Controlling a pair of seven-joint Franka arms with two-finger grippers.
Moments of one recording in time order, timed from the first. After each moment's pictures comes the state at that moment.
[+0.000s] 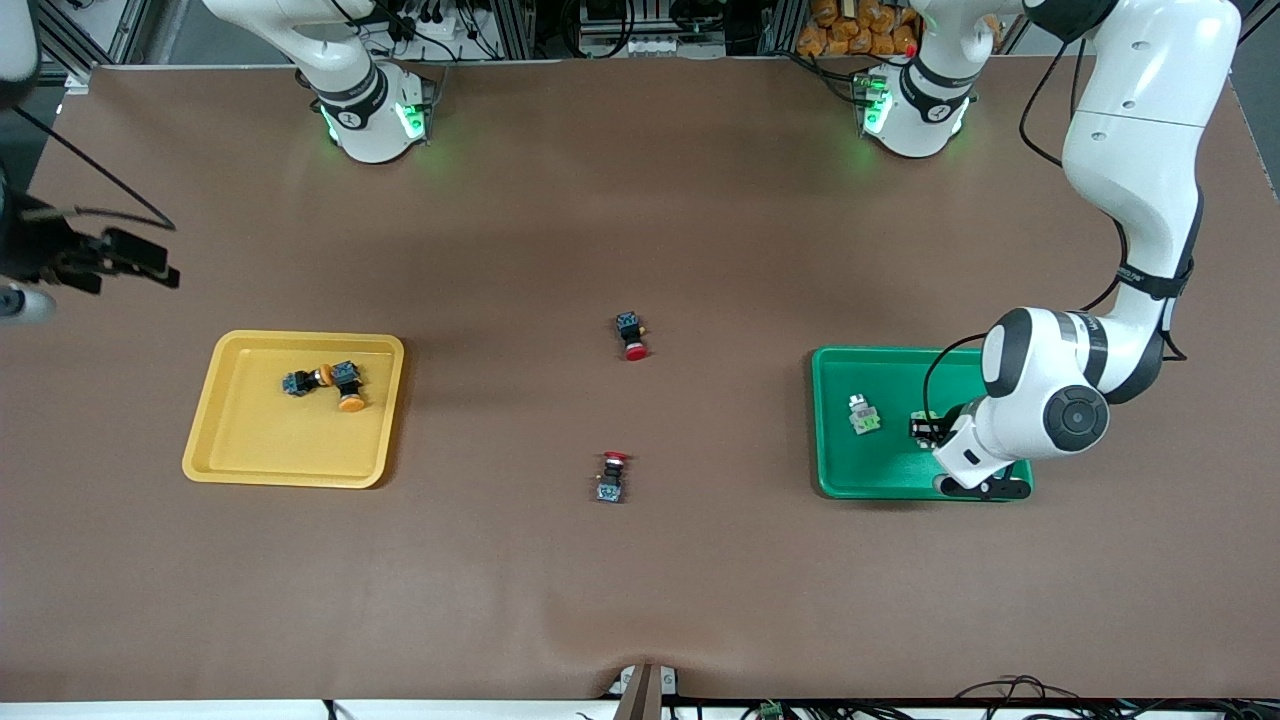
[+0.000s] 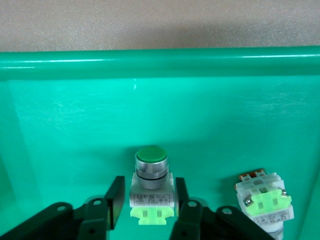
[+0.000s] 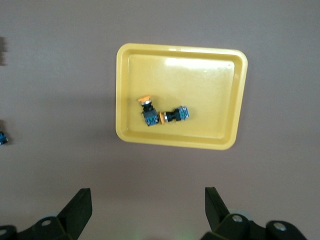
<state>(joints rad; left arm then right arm) 0.05 0.66 -0.18 -1.69 0.09 2.18 -0.11 0.03 0.00 -0.12 -1.64 0.06 1.52 -0.13</state>
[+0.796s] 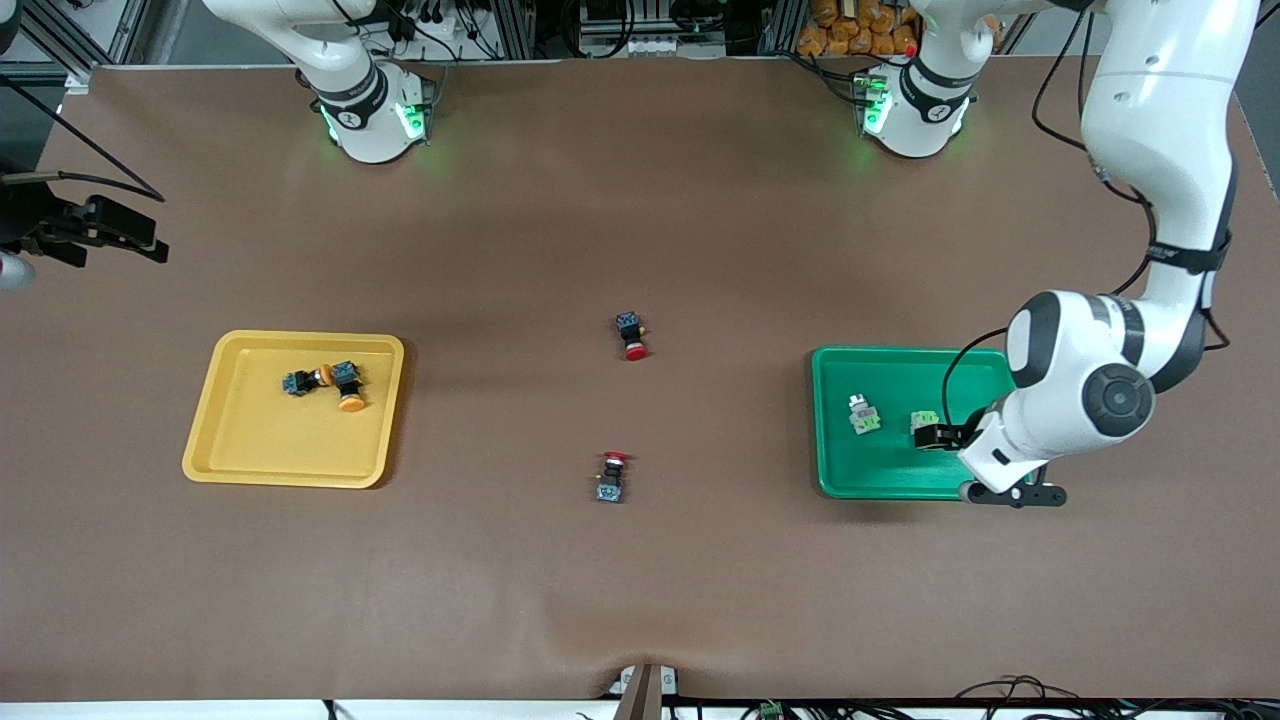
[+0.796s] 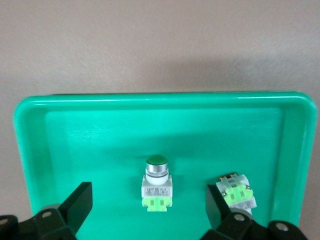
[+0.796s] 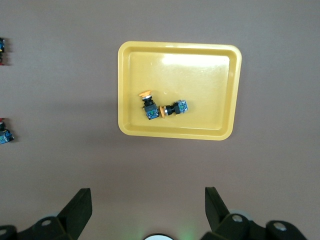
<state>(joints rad) 0.05 0.56 -0.18 -1.66 0.09 2.16 -0.11 0.03 -0.02 -0.11 -1.60 0.05 1.49 -0.09</state>
